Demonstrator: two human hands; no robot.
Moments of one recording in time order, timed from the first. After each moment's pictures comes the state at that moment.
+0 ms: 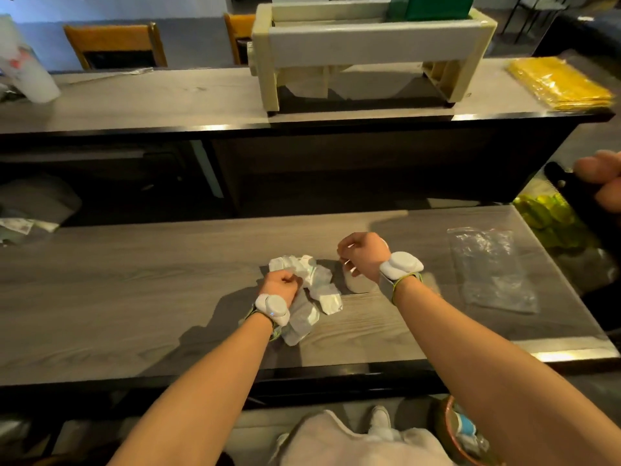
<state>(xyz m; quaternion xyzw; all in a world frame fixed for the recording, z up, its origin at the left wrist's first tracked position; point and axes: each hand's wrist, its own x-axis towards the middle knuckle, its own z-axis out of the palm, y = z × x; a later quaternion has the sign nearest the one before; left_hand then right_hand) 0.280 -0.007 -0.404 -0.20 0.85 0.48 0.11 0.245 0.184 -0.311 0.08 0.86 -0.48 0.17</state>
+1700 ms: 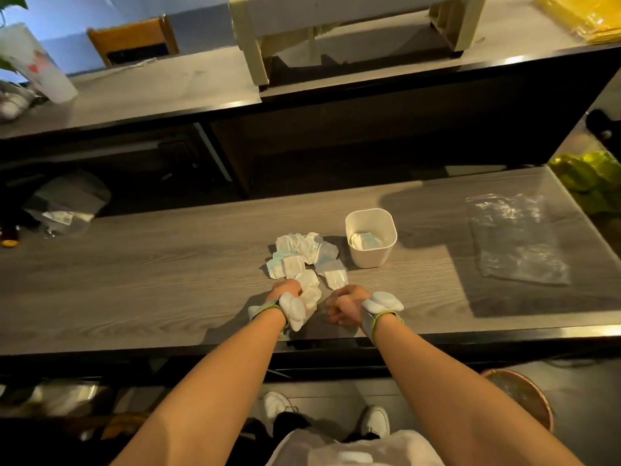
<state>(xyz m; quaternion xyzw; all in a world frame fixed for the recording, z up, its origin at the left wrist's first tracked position) 0.312 0.007 -0.416 -0.14 0.93 0.14 0.31 0.327 0.167 -0.421 0.21 0.68 -0.59 0.39</state>
